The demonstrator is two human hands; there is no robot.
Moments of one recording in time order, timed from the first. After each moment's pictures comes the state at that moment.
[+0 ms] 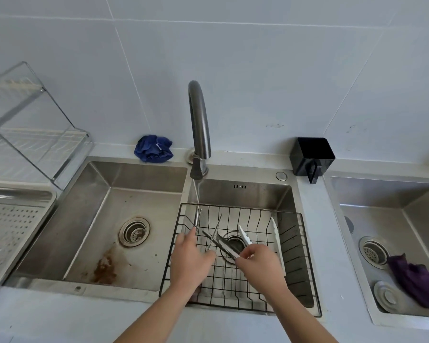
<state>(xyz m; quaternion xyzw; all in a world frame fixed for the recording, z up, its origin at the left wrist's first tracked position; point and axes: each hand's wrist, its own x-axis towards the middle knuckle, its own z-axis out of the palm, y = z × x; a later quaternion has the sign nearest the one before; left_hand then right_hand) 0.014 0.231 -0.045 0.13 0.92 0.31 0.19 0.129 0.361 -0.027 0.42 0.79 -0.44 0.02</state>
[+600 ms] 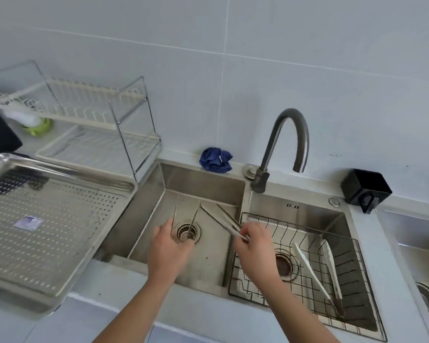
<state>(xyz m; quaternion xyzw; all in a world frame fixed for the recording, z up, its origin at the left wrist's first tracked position) -0.082 0.040 0.008 0.04 0.90 0.43 0.07 0.019 0.211 0.029 0.27 0.88 -0.36 -0.15</state>
